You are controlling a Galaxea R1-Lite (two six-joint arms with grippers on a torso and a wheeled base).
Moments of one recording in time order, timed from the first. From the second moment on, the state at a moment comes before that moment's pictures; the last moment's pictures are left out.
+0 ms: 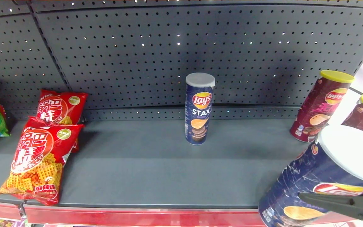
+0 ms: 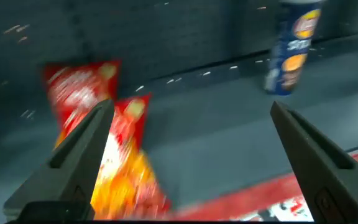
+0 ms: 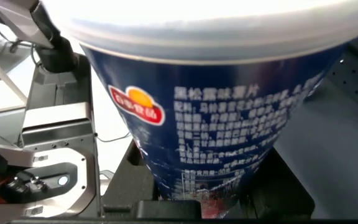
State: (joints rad) left arm -0.13 0.51 -0.38 -0.23 -0.18 0.09; right arm 0.32 1.13 -0.49 -0.37 0.90 -0.36
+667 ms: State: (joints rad) left arm -0.41 1.35 -0.62 -0.59 -0.34 0.22; right arm 0.32 1.18 -0.57 -0.37 0.90 -0.32
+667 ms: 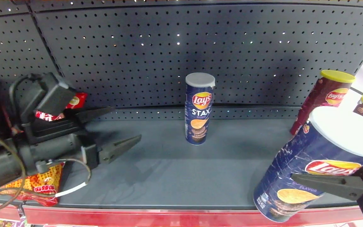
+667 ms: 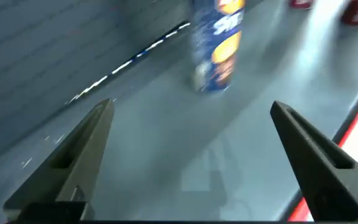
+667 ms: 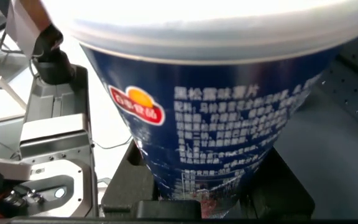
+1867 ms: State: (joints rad) left arm -0.54 1.94 -1.08 -0.65 -0.39 0.21; right arm 0.29 1.20 -0.56 -0.37 0.89 -0.30
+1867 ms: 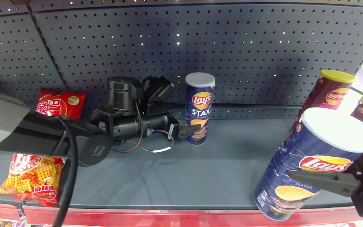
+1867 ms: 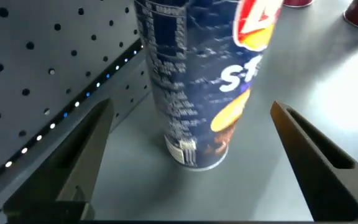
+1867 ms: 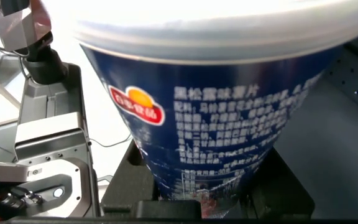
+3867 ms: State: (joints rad) left arm -0.65 1.86 -0.99 -0.67 -0.38 0.19; right arm 0.30 1.19 -0.53 -0.40 0.88 -0.29
